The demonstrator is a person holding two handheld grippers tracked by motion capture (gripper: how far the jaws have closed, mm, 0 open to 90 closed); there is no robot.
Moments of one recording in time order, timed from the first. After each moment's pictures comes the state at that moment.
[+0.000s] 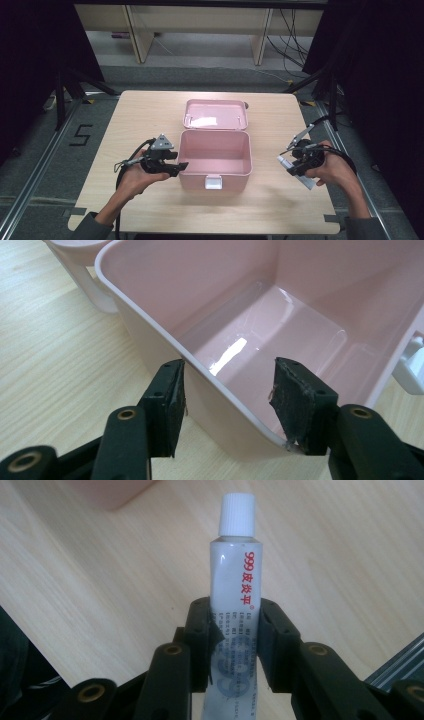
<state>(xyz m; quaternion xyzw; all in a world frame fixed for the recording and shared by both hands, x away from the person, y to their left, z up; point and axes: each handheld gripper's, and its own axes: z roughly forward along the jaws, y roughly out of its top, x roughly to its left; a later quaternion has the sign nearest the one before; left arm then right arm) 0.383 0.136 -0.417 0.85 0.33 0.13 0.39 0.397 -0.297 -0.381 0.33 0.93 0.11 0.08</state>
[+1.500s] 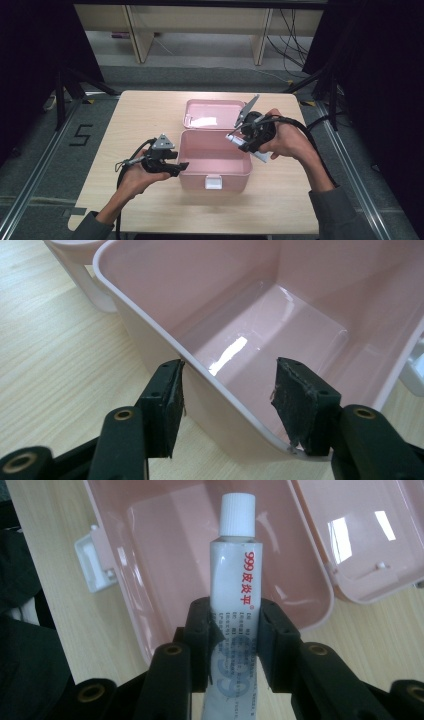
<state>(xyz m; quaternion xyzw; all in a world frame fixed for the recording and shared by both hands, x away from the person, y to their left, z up) 0.385 0.135 -0.418 0.85 0.33 0.12 0.39 0.418 -0.157 -0.303 0.18 0.97 0.17 0.09</state>
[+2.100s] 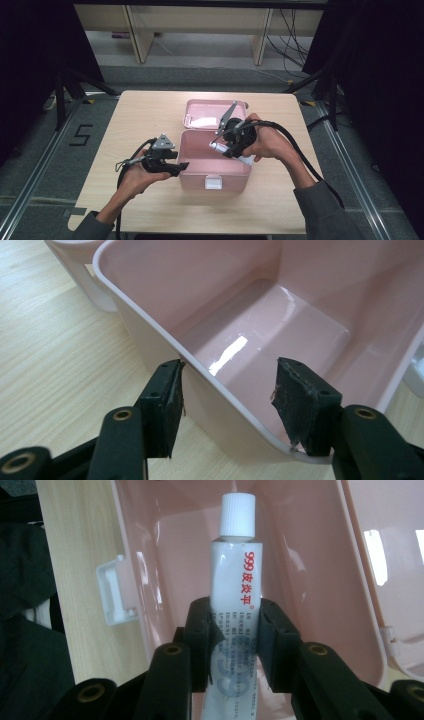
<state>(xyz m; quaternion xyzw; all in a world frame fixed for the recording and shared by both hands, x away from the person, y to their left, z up) 0.386 0.134 -0.419 0.85 0.33 0.13 0.39 0.421 -0.119 -0.325 0.14 0.98 0.16 0.05</state>
